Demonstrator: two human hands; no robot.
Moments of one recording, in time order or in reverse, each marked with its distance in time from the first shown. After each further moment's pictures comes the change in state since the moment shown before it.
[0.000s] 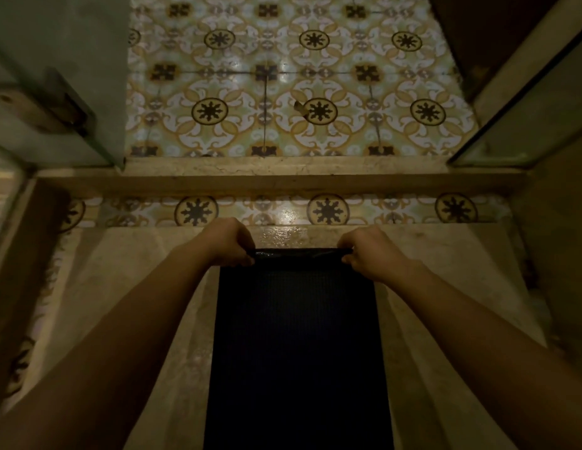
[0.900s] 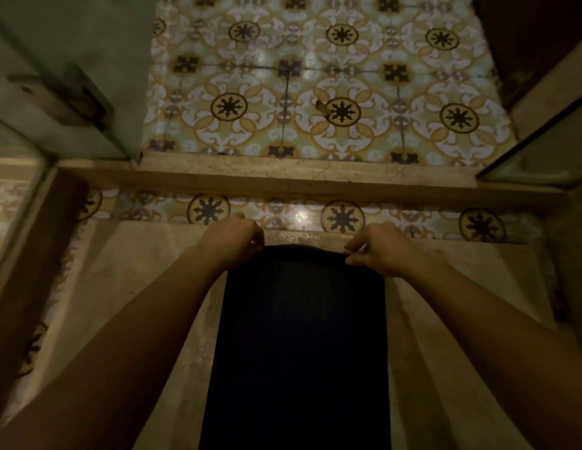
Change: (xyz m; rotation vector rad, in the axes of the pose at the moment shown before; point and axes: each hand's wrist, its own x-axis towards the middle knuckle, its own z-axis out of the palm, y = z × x) left_hand 0.003 0.003 0.001 0.313 0.206 0.114; right_hand 0.031 0.013 -0.017 0.078 -0.140 -0.026
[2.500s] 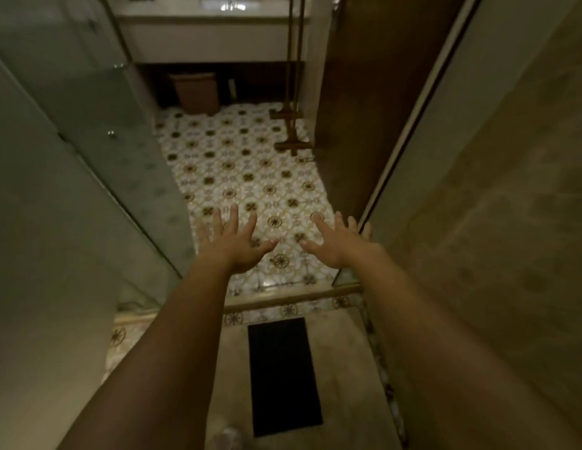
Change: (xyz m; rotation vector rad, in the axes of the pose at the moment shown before) left_hand -0.393 0.204 -0.754 -0.049 0.078 -0.082; right_hand -0.482 -0.393 -0.672 -0.104 0.068 0.380
